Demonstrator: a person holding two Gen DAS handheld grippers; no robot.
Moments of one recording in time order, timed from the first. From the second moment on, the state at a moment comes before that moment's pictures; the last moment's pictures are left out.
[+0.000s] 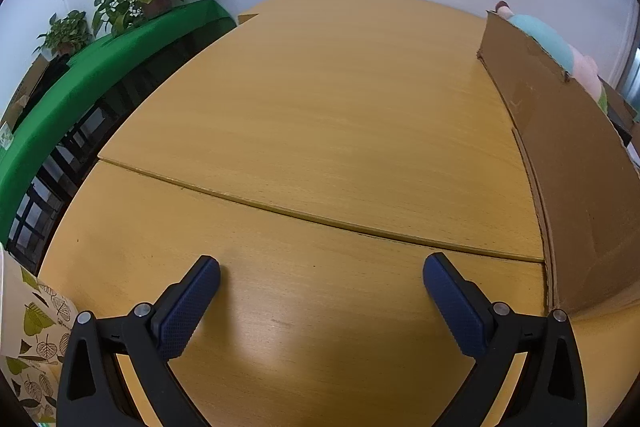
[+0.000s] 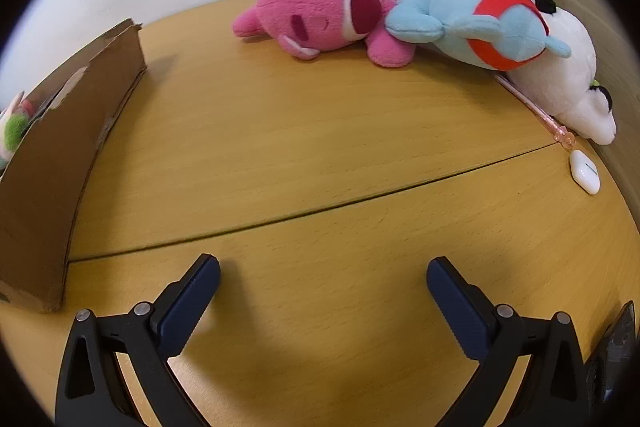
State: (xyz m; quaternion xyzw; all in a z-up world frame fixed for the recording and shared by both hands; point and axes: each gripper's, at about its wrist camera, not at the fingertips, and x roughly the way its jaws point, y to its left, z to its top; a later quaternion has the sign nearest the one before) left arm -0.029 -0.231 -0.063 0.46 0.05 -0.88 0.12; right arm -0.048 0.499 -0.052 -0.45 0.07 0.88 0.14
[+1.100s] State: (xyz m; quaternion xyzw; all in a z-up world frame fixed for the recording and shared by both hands) left arm -0.035 -0.242 -0.062 0.45 0.06 -0.88 0.12; right arm -0.051 0.512 -0.052 -0.45 0.06 0.88 0.13
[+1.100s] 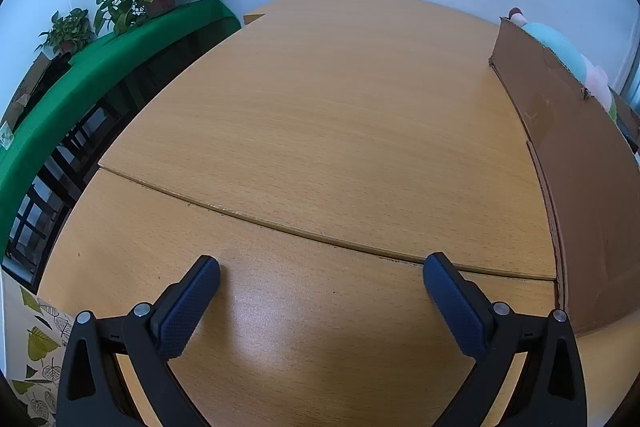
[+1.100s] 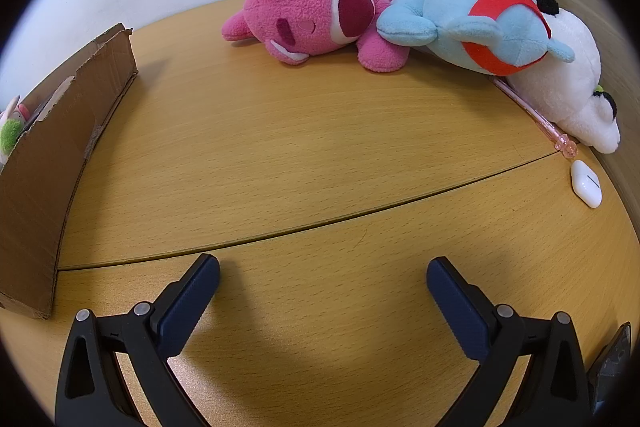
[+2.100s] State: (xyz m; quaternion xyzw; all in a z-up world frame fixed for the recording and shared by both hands) left arm -0.036 -0.242 -0.063 0.45 0.06 -0.88 0.13; right arm -0.050 0.512 -0.052 -0.45 0.06 0.88 0.13
